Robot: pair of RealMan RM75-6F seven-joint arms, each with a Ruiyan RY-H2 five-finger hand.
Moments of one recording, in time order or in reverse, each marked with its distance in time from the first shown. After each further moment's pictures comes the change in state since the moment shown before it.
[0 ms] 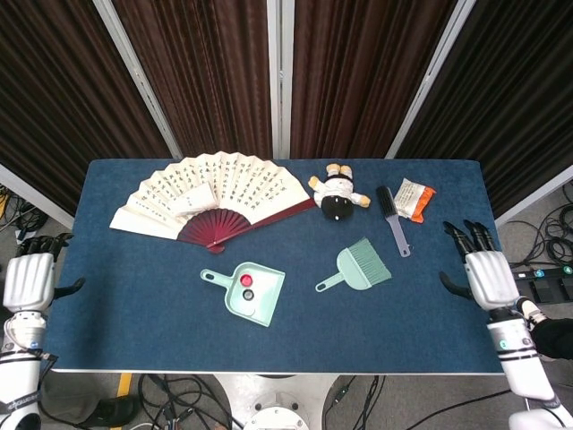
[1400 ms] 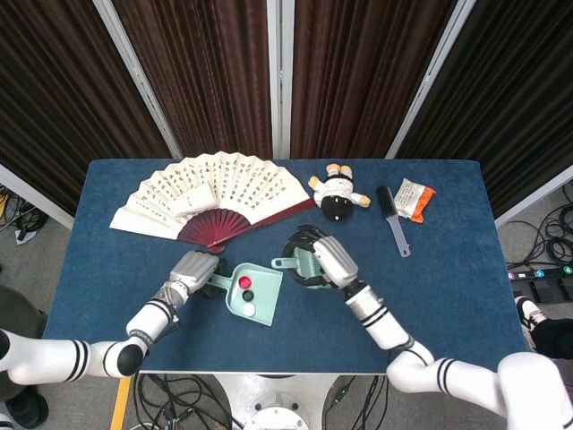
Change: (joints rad) left arm -0.608 -0.196 -0.044 -0.098 -0.452 -0.688 0.258; right arm 0.396 -0.514 0.144 0.269 -0.129 -0.270 0.378
